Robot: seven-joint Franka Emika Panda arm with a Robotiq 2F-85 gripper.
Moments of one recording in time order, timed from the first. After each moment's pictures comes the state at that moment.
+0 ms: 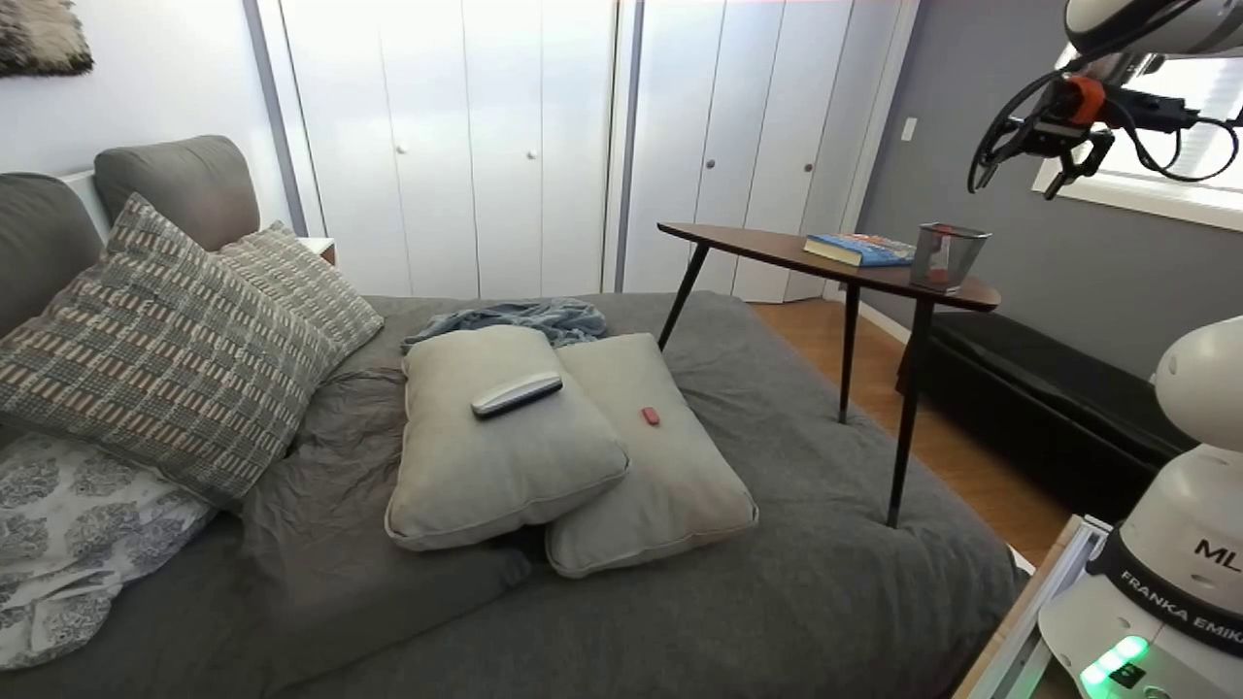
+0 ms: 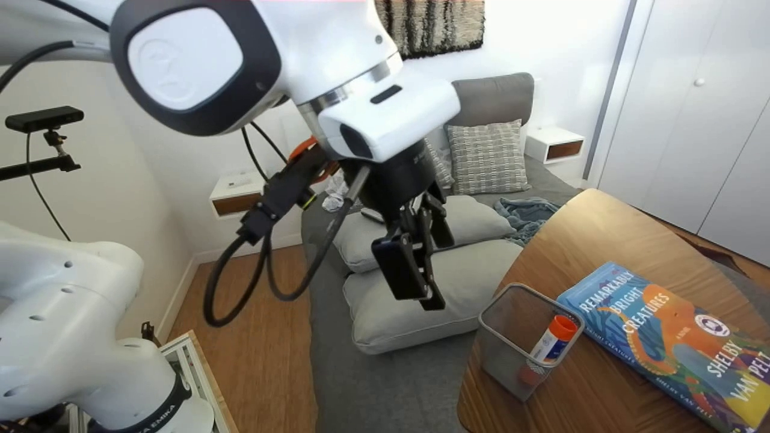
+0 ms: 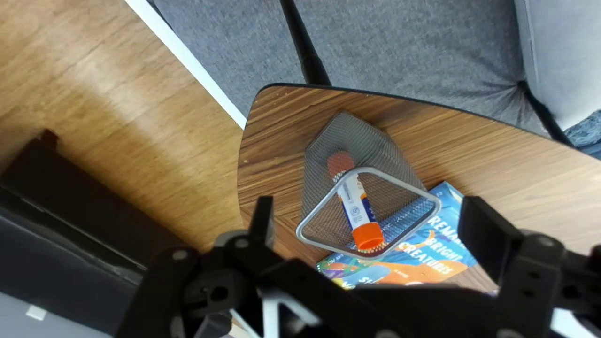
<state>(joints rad) -0.52 -0.50 -0.23 -2.33 -0.17 2.22 0.36</state>
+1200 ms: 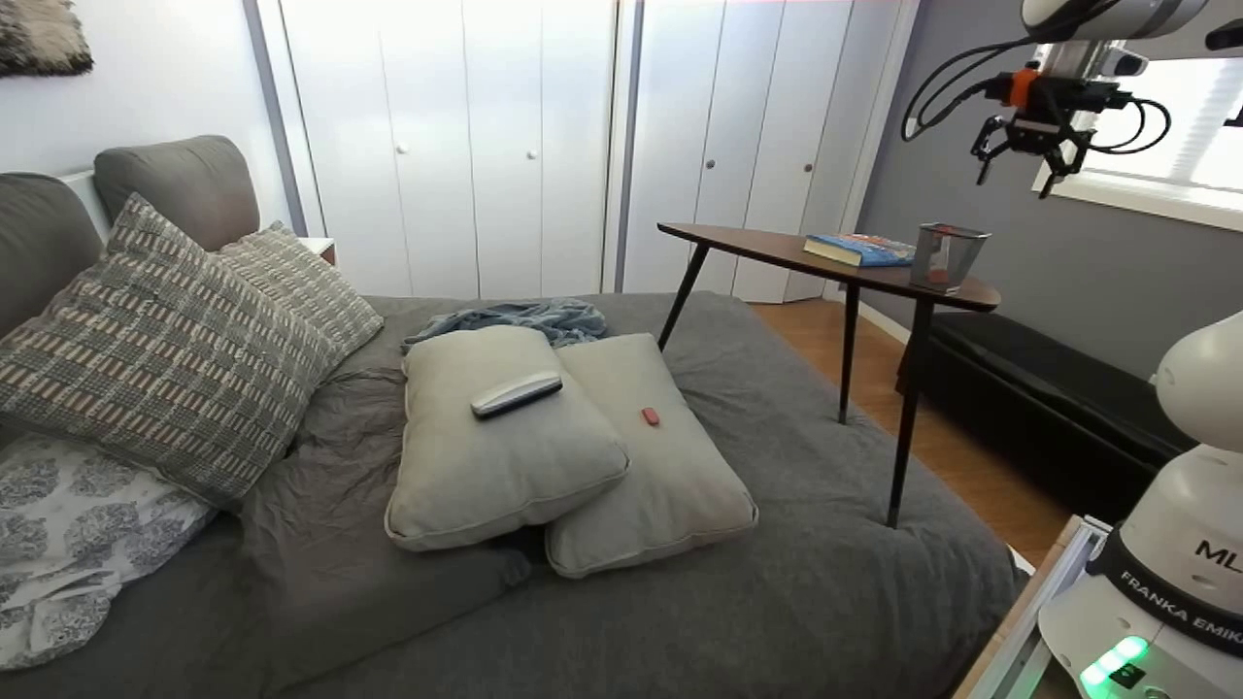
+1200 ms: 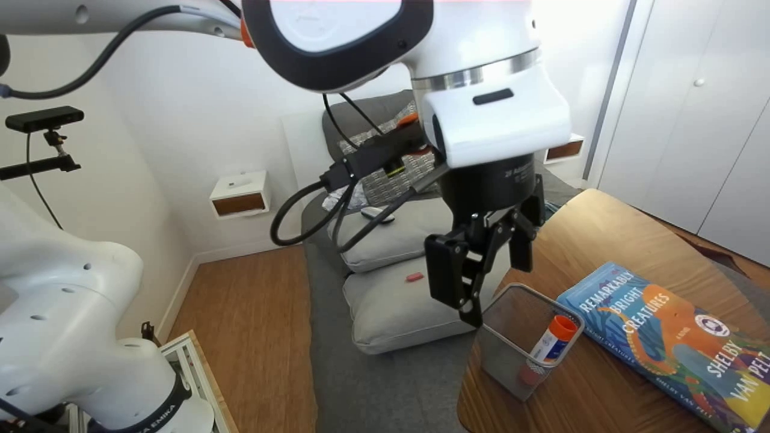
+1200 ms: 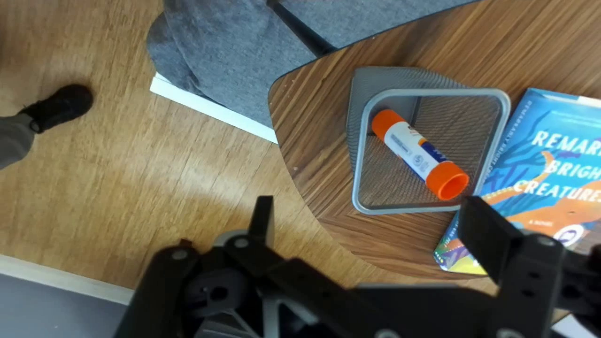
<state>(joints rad) -0.51 -0.20 -0.28 -2.01 -0.15 2.01 0.84</state>
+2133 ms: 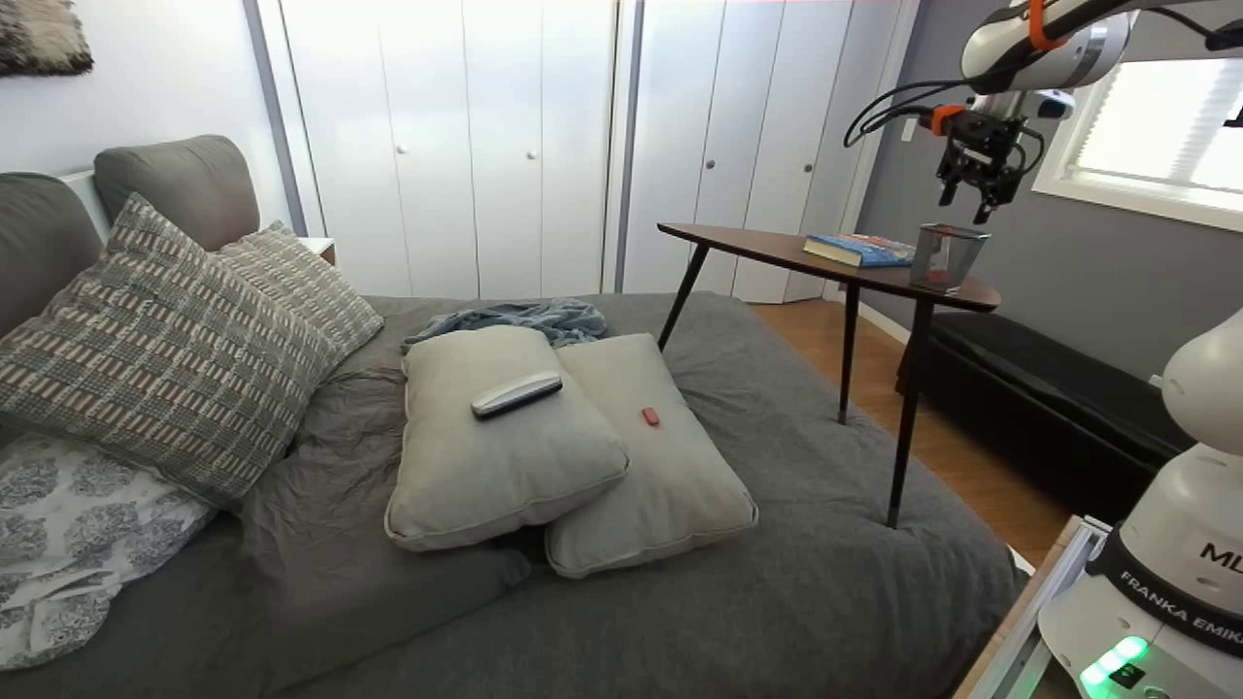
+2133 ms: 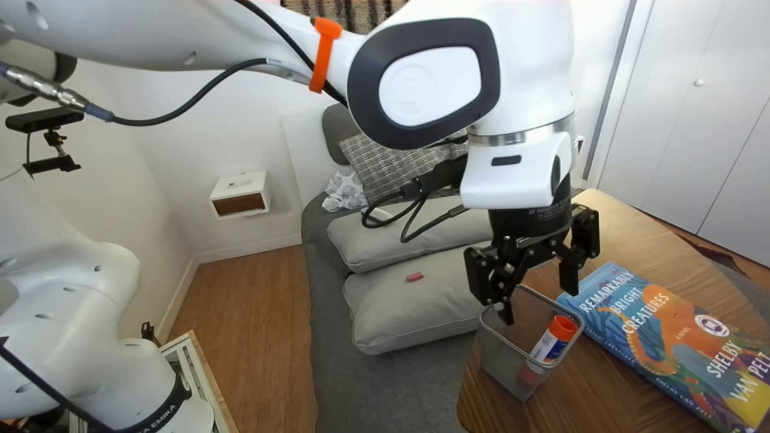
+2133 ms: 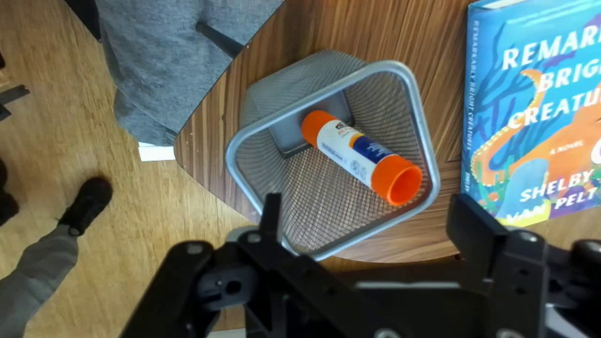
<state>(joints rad) -0.45 -0.03 -0.29 -1.97 -0.15 2.16 1.34</state>
